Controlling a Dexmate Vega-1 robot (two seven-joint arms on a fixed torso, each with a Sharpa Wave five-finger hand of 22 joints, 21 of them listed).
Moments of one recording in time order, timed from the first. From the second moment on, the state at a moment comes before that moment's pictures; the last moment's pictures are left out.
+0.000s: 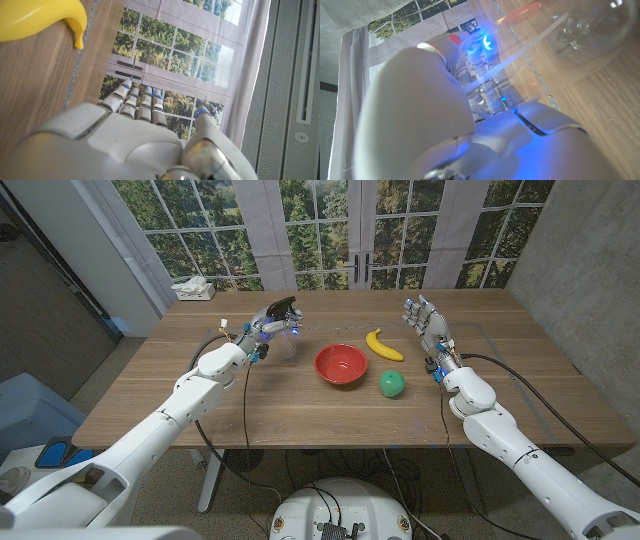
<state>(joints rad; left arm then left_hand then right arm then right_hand) 0.80 0.61 0.43 -1.49 -0.59 -0.13 -0.06 1.37 -0.09 0.65 -0.18 0.51 0.85 -0.03 0.77 0.54 0.99 -0.14 0.50 0.64 0.97 -0.10 0.63 0.80 0.73 -0.07 1.14 0.59 -1.00 -0.54 -0.35 -1.54 0.58 0.40 -0.05 0.16 0.14 0.39 -0.06 0.18 0.27 0.03 0.19 0.18 0.23 0.05 0.21 0.21 0.07 0.01 0.23 0.33 0.20 0.03 0.20 0.17</state>
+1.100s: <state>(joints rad) 0.92 0.72 0.38 -1.68 -0.65 -0.09 -0.08 1.37 -0.09 0.65 -0.18 0.53 0.87 -0.04 0.75 0.55 1.00 -0.14 0.48 0.64 0.98 -0.09 0.63 0.81 0.73 -0.07 1.15 0.56 -1.03 -0.53 -0.35 -1.56 0.57 0.41 -0.08 0.16 0.14 0.39 -0.06 0.18 0.27 0.03 0.19 0.18 0.23 0.05 0.21 0.21 0.07 0.01 0.23 0.33 0.20 0.03 0.20 0.17</state>
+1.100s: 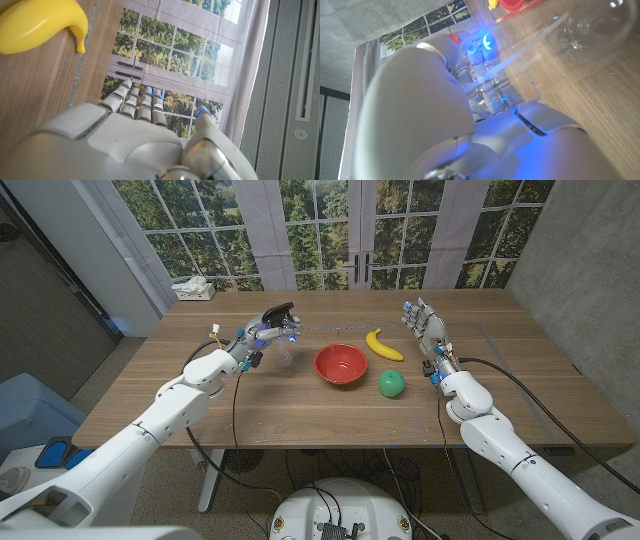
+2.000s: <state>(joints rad) 0.93 0.77 0.41 -1.74 -0.65 -0.07 -0.17 1.37 -0.09 0.65 -0.18 0.54 0.87 -0.04 0.74 0.56 1.00 -0.14 0.48 0.65 0.97 -0.09 0.63 0.81 0.73 -0.07 1.16 0.53 -1.07 -0.53 -0.34 -1.59 0.55 0.44 -0.11 0.16 0.14 0.39 -0.06 0.18 0.27 0.03 0.19 0.18 0.23 0.05 0.21 0.21 0.07 0.01 0.23 0.33 0.20 0.03 0.20 0.17</state>
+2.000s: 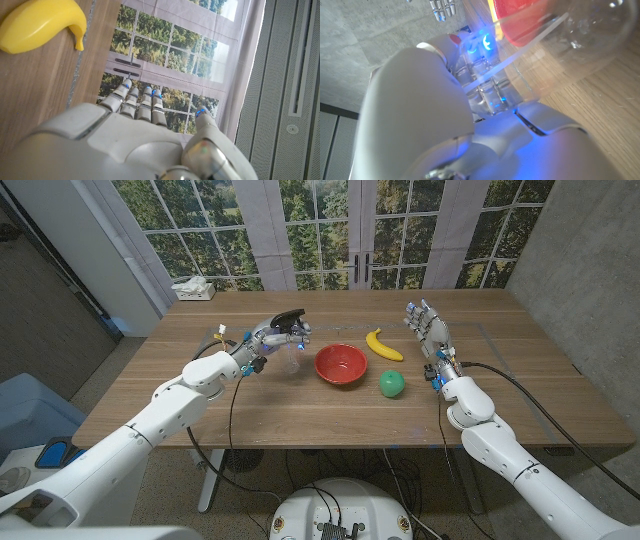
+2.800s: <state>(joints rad) 0.83 0.84 0.46 -1.84 -0.63 0.07 -0.22 1.37 -0.09 0.65 -0.18 0.54 0.88 -0.04 0.74 0.56 1.02 -0.14 0.47 0.64 0.98 -0.09 0.63 0.81 0.72 -0.06 1.18 0.51 -1.11 -0.53 -0.32 -1.60 0.57 0.49 -0.10 0.16 0.14 0.39 -0.06 0.18 0.27 0.03 0.19 0.18 0.23 0.05 0.21 0.21 0.07 0.01 0.24 0.33 0.20 0.03 0.20 0.17</state>
